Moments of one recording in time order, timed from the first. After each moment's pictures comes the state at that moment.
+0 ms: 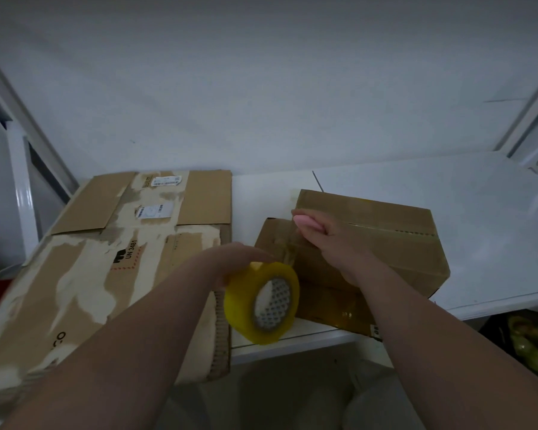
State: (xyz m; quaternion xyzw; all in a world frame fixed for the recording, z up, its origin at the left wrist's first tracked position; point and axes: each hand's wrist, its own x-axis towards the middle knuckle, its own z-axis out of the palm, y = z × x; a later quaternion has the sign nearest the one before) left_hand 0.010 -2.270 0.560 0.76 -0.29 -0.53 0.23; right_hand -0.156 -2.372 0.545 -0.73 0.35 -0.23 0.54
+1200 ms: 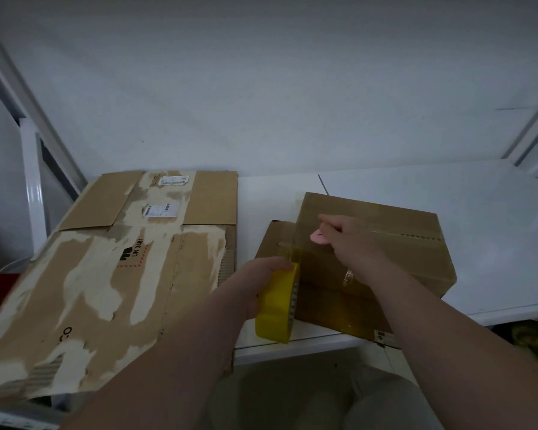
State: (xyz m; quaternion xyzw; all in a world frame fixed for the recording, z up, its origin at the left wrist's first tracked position) left_hand -0.030 -2.258 0.546 0.66 -0.13 -0.61 0.42; right_hand -0.159 -2.376 0.557 -0.74 0.47 -0.22 0.43
